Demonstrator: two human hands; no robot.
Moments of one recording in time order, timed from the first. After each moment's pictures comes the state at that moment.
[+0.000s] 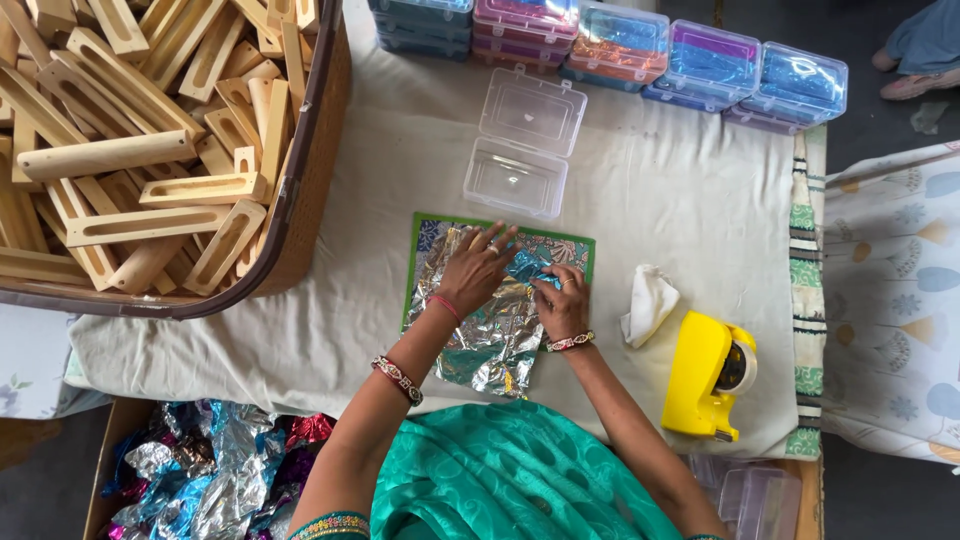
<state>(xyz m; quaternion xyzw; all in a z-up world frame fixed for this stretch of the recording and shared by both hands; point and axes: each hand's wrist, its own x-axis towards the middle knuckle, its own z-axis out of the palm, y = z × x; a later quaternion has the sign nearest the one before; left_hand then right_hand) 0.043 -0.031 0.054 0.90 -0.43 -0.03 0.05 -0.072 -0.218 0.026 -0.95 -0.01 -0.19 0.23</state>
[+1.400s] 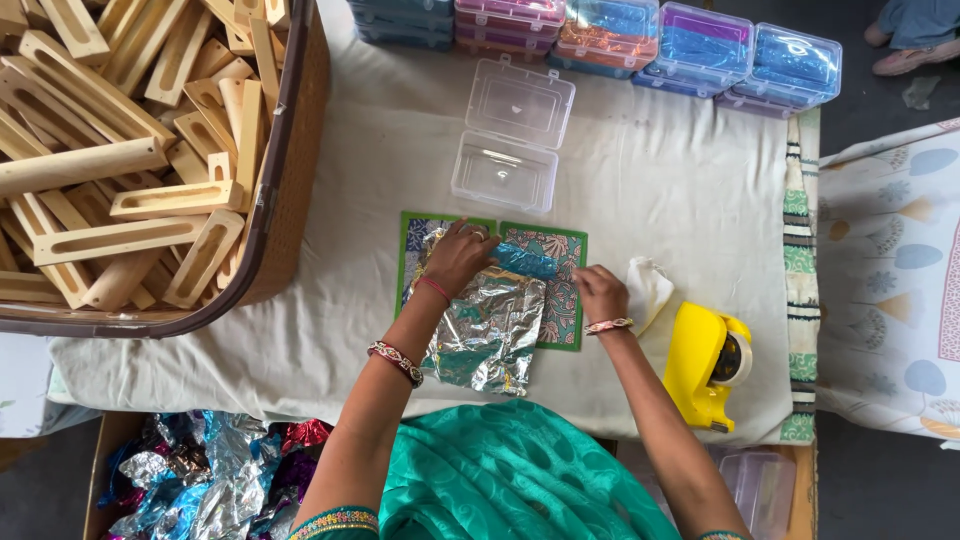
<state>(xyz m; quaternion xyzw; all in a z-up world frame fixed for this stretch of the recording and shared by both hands) 0.074 -0.033 0.022 0.89 -0.42 -0.06 0.17 -0.087 -0.314 -0.033 -0.96 0.08 -0.12 0.25</state>
